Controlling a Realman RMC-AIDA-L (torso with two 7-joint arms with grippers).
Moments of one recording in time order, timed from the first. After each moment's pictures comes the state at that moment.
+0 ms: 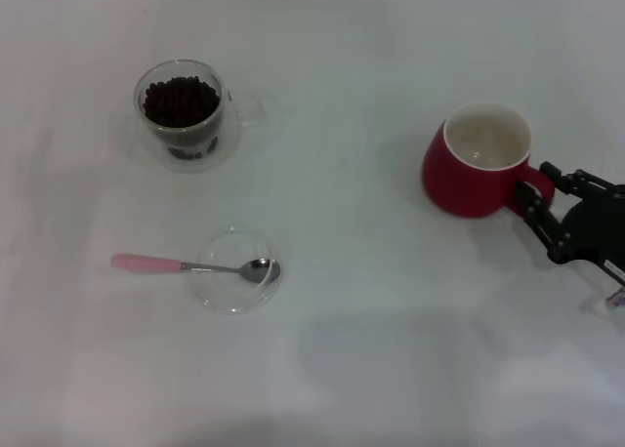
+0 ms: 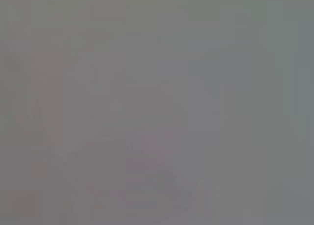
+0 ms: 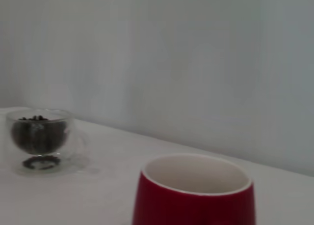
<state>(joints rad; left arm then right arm) -0.34 -2.08 0.74 -0.05 0.45 1.62 -0.31 0.16 2.02 -1.60 -0.10 -0.47 -1.32 0.35</state>
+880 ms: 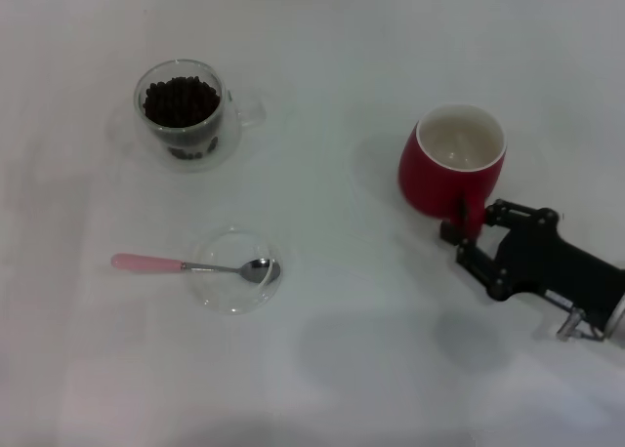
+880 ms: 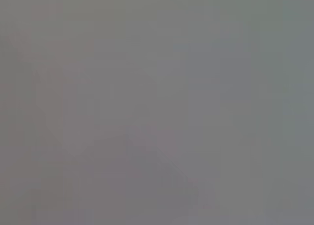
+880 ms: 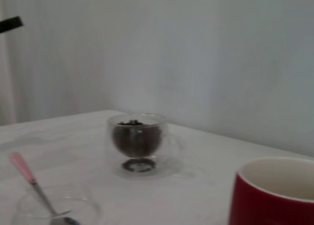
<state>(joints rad) -0.32 -2.08 0.74 -0.05 0.45 1.64 -0.31 0.17 2.02 -1.84 -0.18 -0.47 -1.32 0.44</state>
